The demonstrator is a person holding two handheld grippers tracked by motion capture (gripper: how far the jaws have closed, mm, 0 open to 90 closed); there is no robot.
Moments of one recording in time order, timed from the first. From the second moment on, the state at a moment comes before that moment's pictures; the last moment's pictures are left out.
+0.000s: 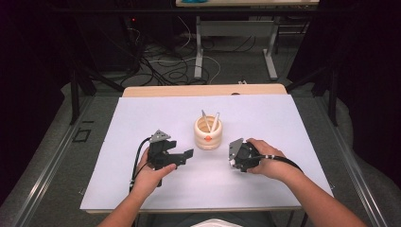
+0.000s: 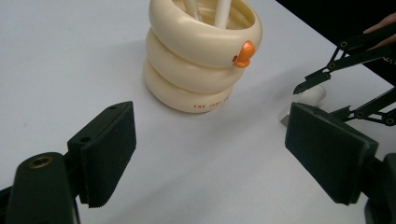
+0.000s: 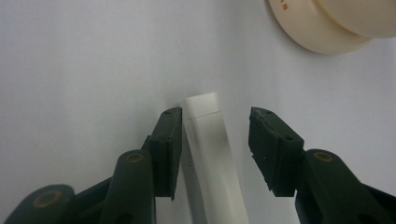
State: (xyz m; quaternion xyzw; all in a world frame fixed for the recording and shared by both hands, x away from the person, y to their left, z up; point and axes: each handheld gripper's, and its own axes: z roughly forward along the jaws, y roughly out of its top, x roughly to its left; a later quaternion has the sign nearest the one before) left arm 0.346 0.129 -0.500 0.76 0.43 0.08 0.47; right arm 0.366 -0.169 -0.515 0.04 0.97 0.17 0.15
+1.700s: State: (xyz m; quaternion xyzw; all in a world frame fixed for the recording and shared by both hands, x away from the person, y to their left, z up) left arm 0.347 0.127 -0.503 0.77 0.43 0.08 0.47; right arm 0.371 -0.180 -0.527 -0.04 0.99 0.04 0.16
